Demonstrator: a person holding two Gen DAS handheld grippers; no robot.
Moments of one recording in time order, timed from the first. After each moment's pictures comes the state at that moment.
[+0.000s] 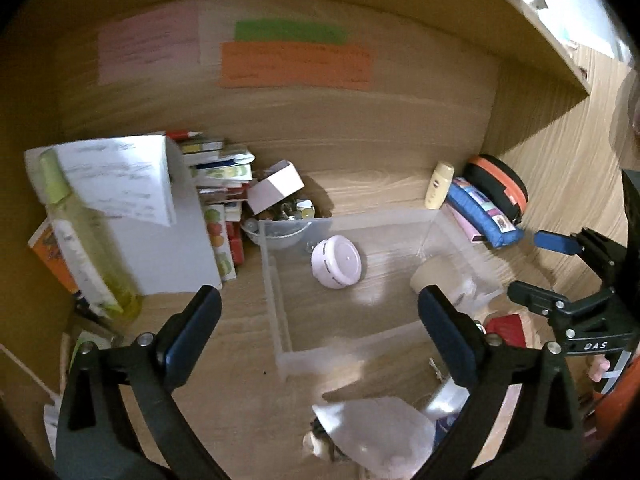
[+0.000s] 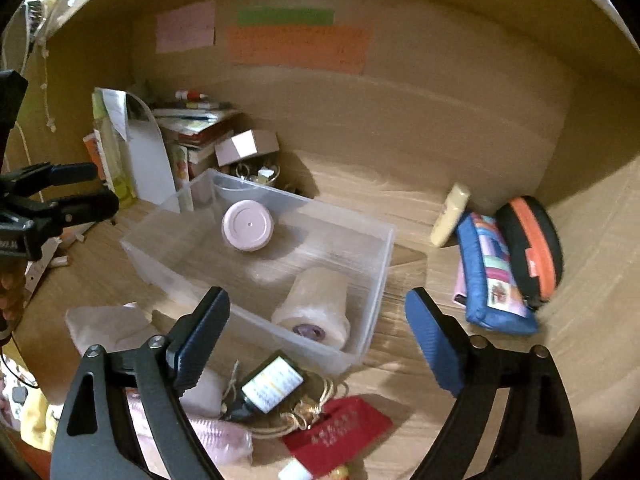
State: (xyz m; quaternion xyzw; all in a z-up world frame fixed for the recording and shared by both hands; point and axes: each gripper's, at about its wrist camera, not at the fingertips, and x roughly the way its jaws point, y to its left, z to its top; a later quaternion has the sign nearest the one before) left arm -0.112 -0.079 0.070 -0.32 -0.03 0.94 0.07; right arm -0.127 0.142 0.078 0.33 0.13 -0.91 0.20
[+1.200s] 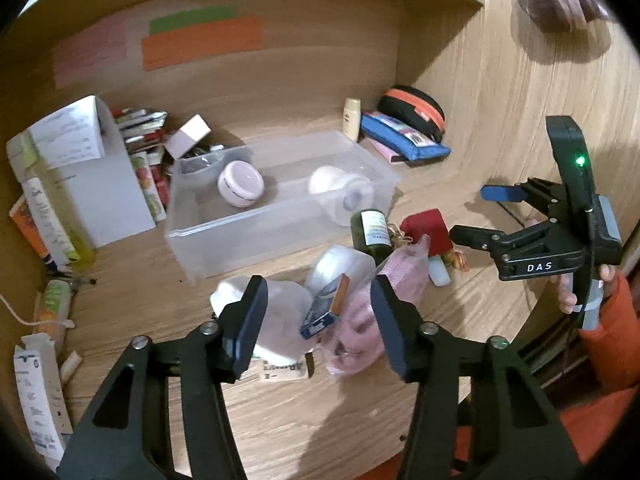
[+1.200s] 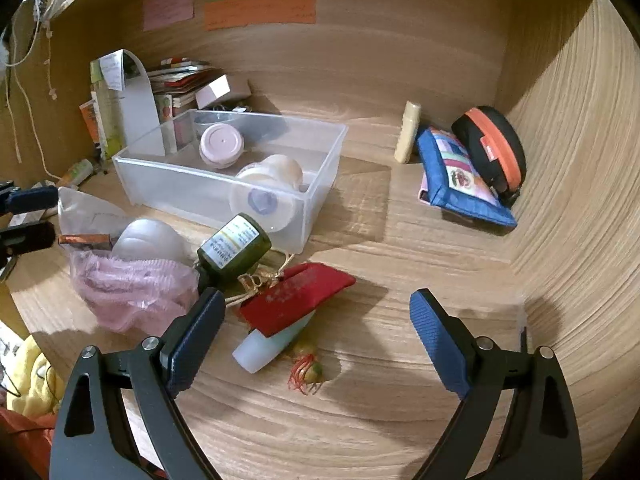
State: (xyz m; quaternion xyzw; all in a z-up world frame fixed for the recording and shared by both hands) left arm -0.020 0.005 0.025 -0.35 0.05 0.92 0.15; right arm -0.071 0.222 0.019 0.36 0.11 -0.91 0.18
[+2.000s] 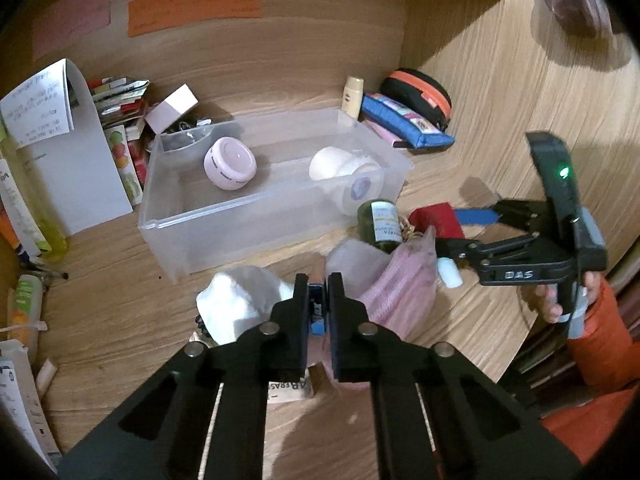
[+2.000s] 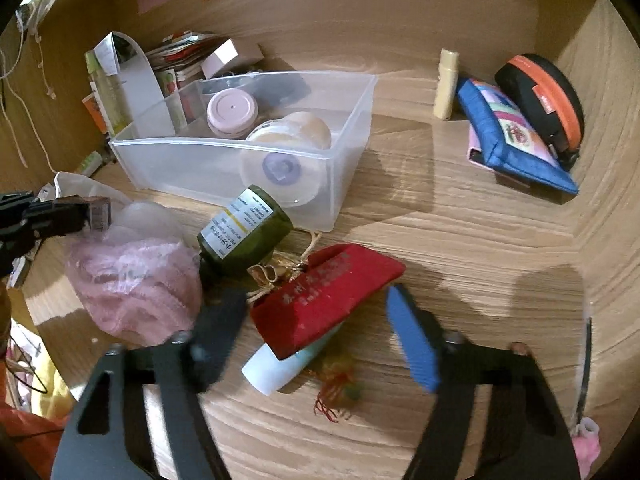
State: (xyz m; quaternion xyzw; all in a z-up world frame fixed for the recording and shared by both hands) left arm -0.054 -0.006 0.007 -0.38 0.02 0.91 0.18; right arm -0.108 0.211 -0.015 0.42 0.07 -0.87 0.23
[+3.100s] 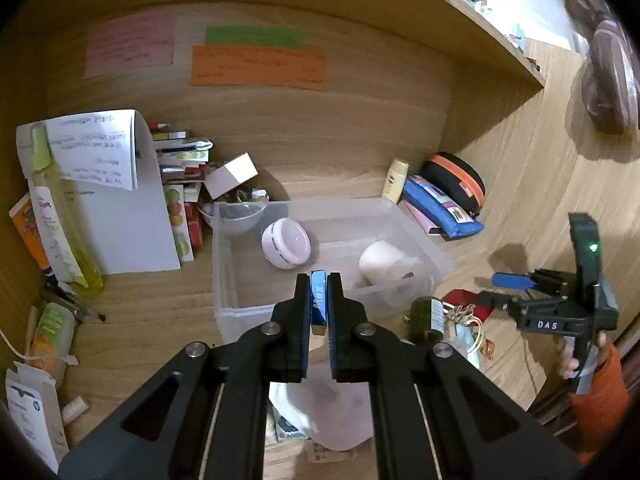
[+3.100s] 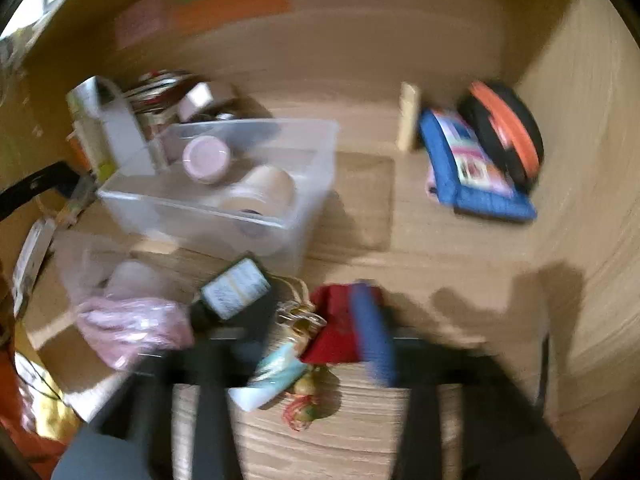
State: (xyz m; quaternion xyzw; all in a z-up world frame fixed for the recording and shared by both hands) left arm -0.078 -0.050 0.050 -0.29 -0.04 0.95 0.12; right arm -0.117 0.230 0.018 0.40 0.04 -0.90 0.18
